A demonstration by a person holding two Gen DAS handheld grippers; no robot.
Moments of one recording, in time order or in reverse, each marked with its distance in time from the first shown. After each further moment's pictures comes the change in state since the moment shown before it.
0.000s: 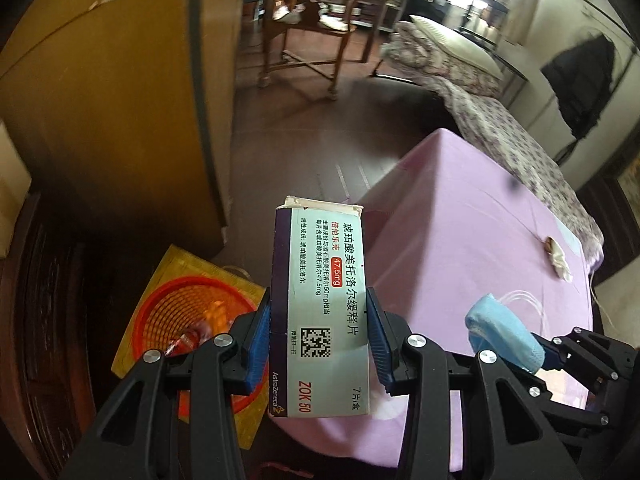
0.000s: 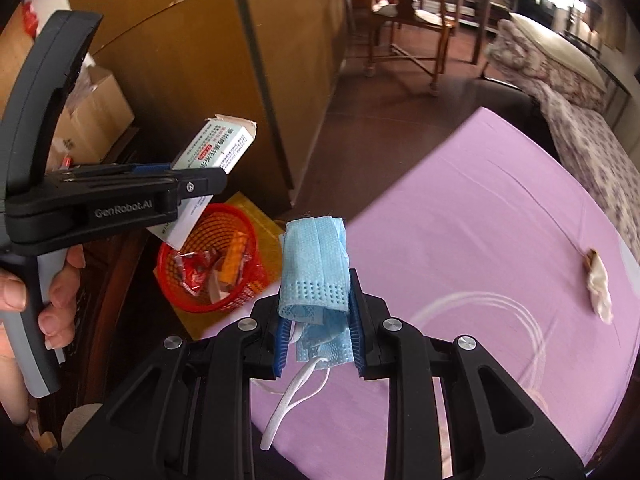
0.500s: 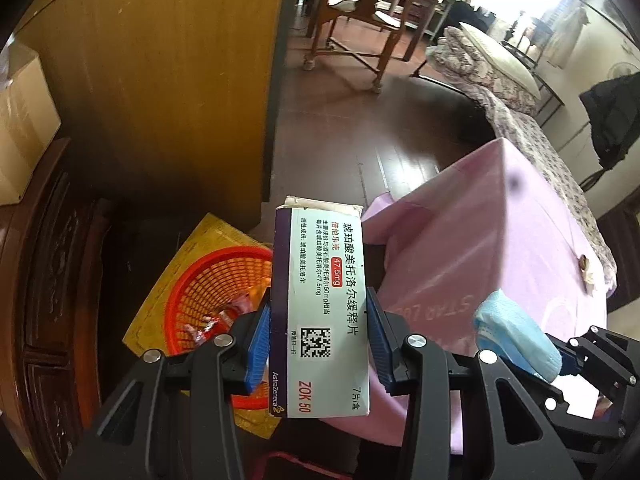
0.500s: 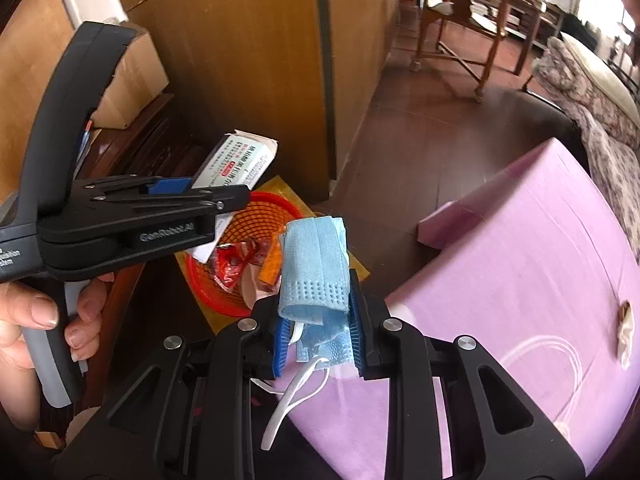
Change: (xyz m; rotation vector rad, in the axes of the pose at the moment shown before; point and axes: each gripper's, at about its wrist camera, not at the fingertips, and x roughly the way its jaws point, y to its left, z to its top) left arm 0.005 0.080 -0.022 -0.125 0.033 0.050; right arm 0.036 0.072 0.029 -0.128 0.066 0.057
